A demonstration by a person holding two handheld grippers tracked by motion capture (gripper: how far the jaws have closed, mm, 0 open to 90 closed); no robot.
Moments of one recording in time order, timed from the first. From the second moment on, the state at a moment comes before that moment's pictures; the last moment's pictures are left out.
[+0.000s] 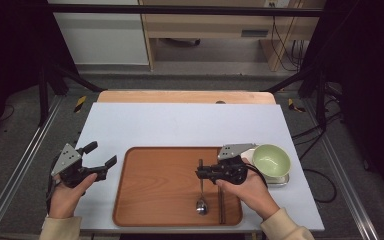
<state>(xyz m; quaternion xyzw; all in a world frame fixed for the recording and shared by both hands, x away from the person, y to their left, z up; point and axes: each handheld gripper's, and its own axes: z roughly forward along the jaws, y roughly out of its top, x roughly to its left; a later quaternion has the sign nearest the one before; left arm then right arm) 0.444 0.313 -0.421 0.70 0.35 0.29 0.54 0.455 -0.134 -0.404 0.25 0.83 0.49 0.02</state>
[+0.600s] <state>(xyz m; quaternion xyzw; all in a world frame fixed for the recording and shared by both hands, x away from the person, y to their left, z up) 0.444 0.314 -0.421 0.70 0.36 0.29 0.54 0.476 -0.125 -0.428 0.30 0.86 0.41 0.05</state>
